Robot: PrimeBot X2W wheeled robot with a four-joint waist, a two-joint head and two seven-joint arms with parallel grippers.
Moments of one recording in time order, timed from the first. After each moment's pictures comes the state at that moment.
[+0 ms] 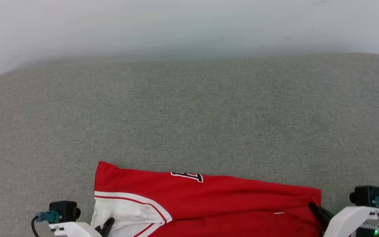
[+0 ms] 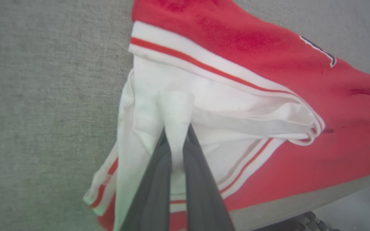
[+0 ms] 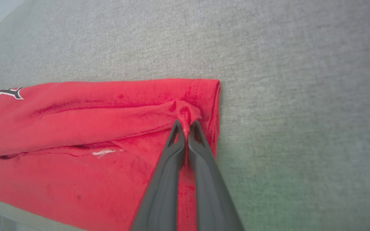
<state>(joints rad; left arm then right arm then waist) 0.04 0.53 -0.41 0.08 -0.90 0.12 0.23 0.01 -0.19 -0.02 0.21 0.53 0.13 0.41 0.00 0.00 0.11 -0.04</state>
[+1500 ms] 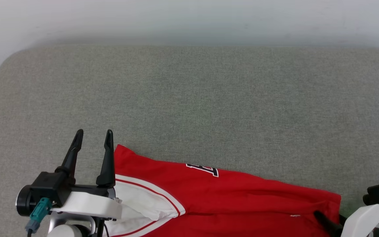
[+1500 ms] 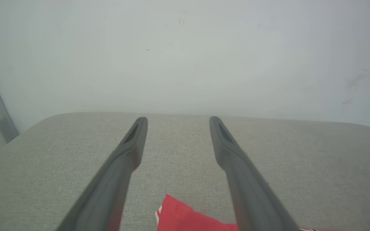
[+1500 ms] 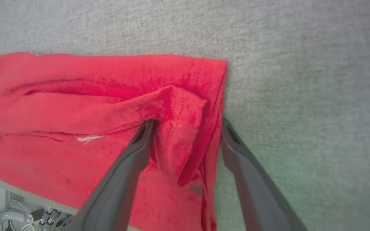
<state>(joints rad) -0.08 0.40 -0.33 -0.12 -0.49 0.25 -0.26 0.07 -0.18 -0.11 0.11 0.50 0.13 0.66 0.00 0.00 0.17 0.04</state>
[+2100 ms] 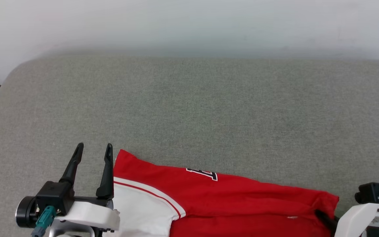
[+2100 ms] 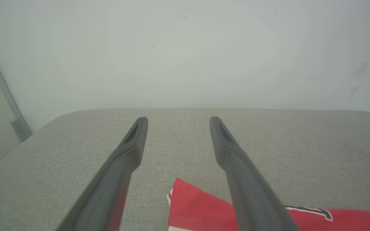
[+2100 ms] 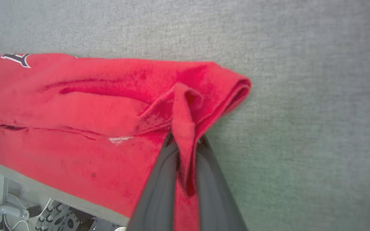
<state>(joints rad) -0.04 0.40 -0.32 -0.08 -0.44 0.25 -0.26 0.06 -0.20 -0.06 0.09 0.53 0.13 0.63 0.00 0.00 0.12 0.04</state>
